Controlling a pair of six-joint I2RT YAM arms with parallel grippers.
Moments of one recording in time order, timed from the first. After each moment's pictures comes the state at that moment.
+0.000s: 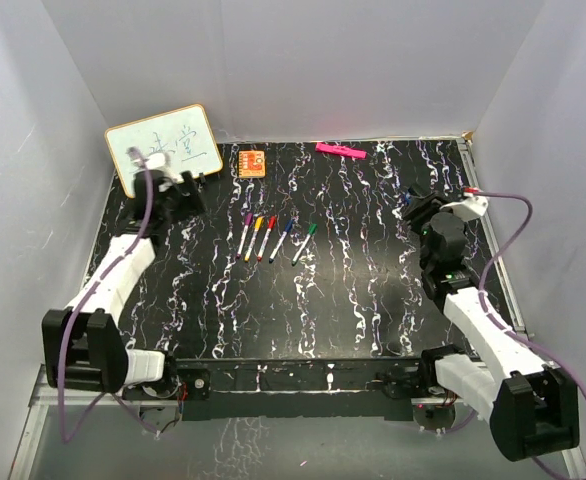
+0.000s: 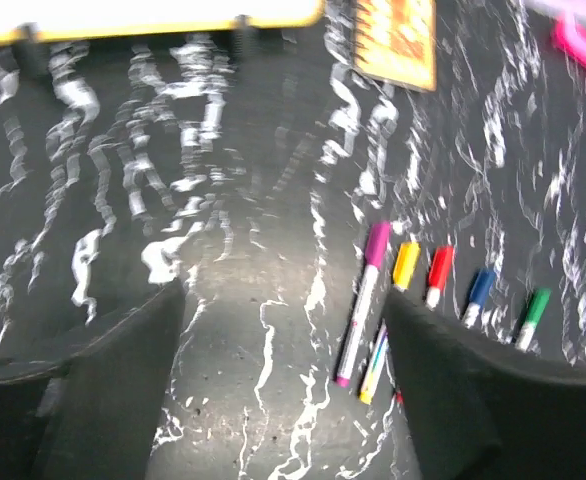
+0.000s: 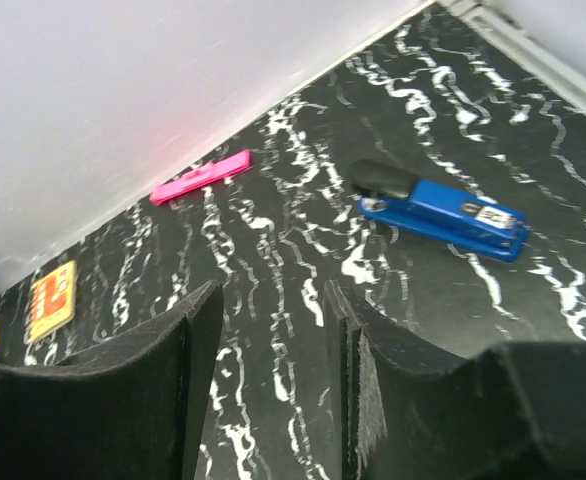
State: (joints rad) left arm -0.15 1.33 0.96 -0.19 -0.03 -0.32; right arm 0.21 0.95 0.54 0.29 0.42 0.53
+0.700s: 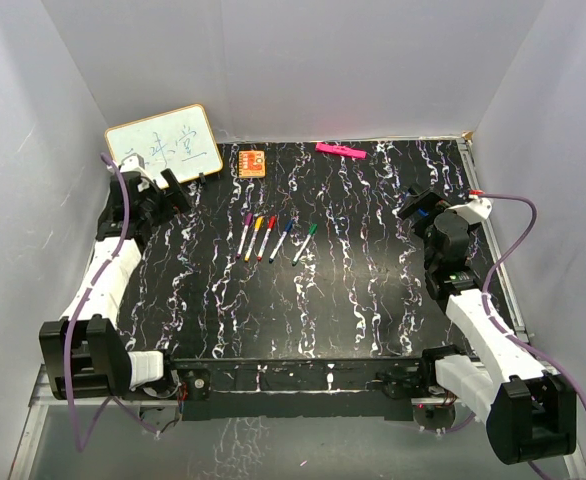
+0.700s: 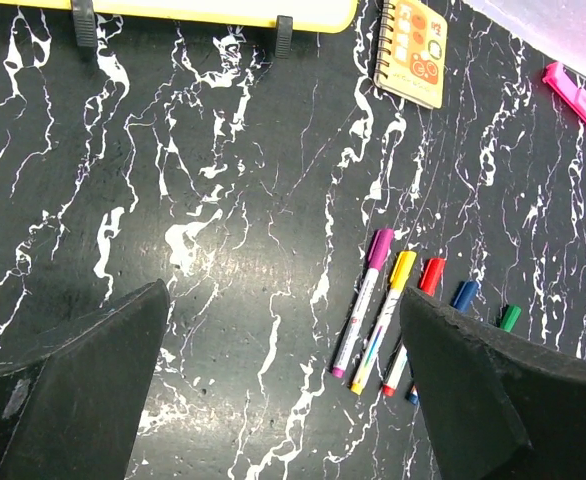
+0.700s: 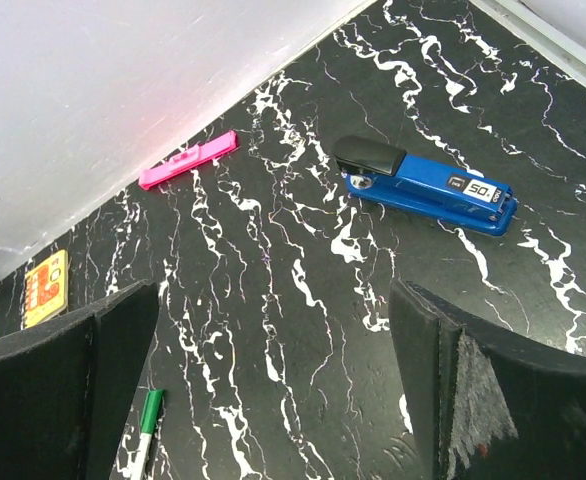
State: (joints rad) left arm 0.05 1.27 0.95 -0.25 0.09 -0.42; right arm 0.13 0.93 0.54 0.20 0.37 0.57
